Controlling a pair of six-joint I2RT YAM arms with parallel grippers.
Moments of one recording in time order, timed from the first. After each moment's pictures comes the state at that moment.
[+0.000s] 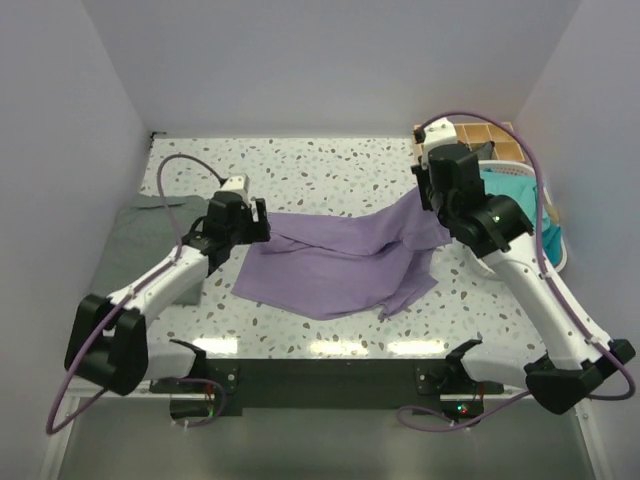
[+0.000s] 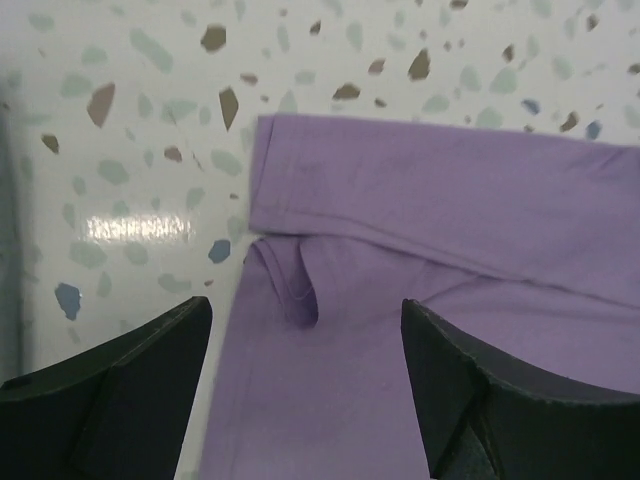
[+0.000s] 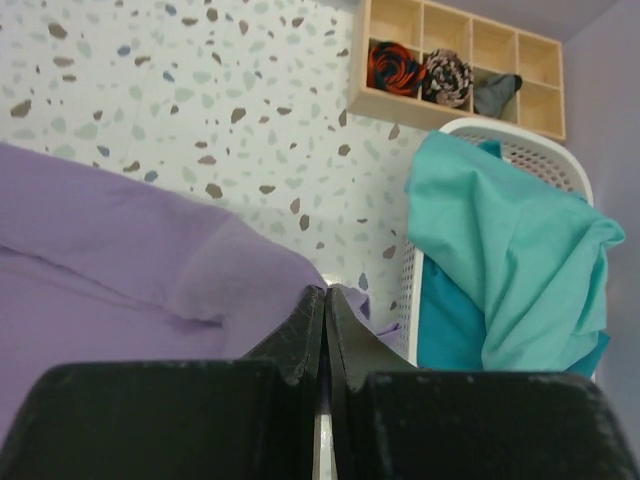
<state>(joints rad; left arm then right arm) -0.35 1.22 0.79 -0.13 -0.14 -0.34 0.54 1.18 1.50 -0.81 0.53 -0.02</state>
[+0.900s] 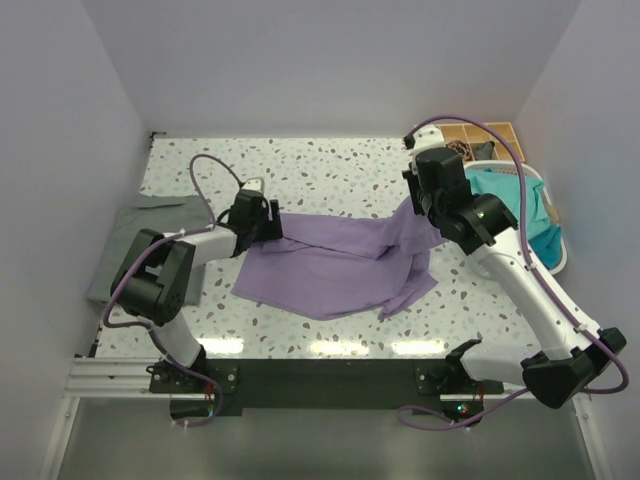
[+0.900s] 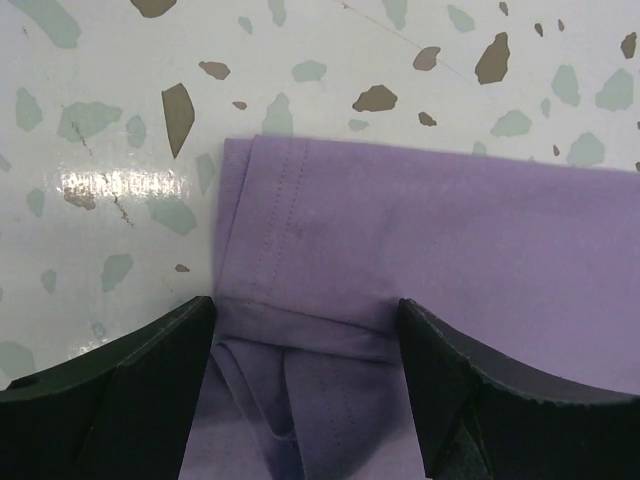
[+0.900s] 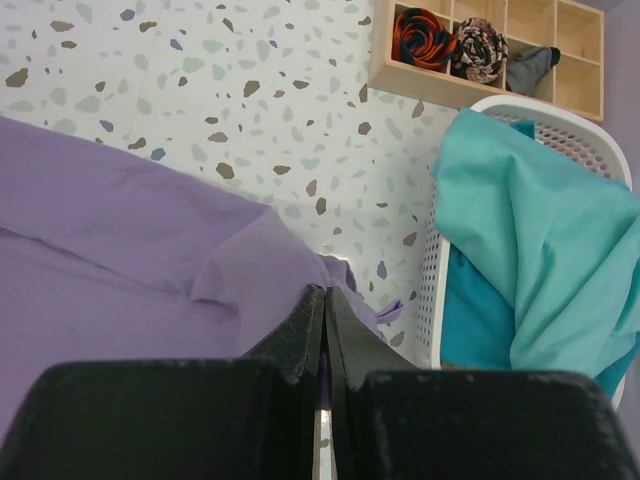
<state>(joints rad) -0.35 1.72 0.86 0.11 -0.13 -0.41 0.54 1.24 1.42 -0.78 0.49 0.01</state>
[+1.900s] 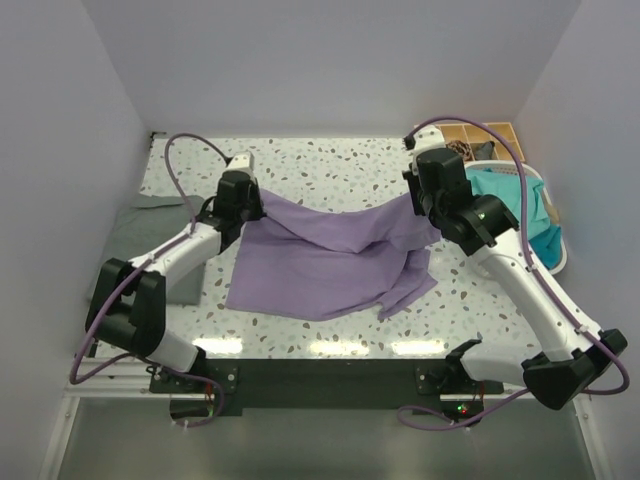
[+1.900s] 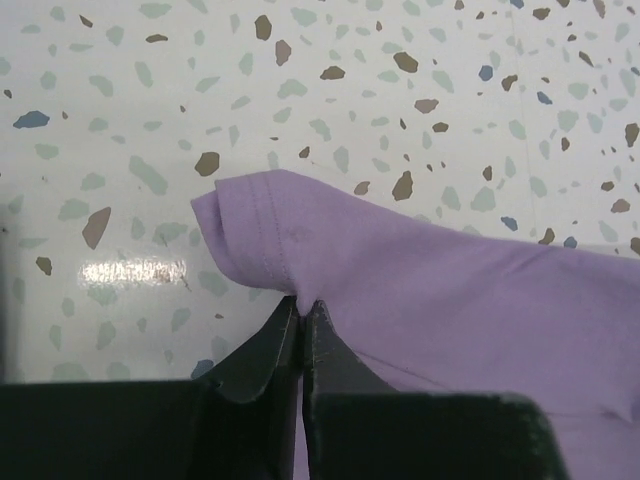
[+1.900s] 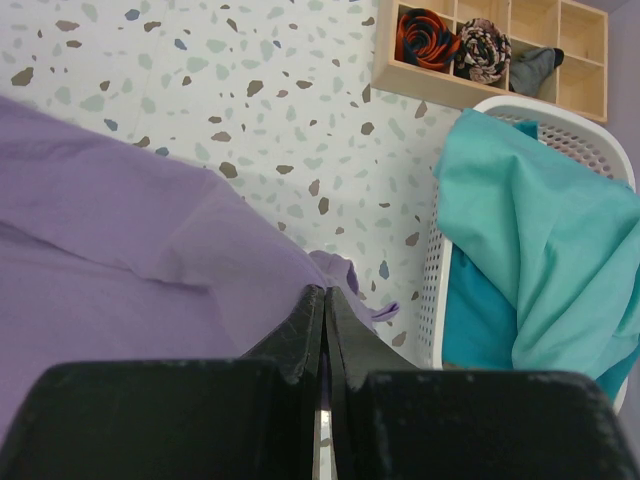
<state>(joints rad) -0.34 1.51 0.93 0.03 -0.17 -0.36 0.54 1.23 1.42 -0.78 0.49 0.01</state>
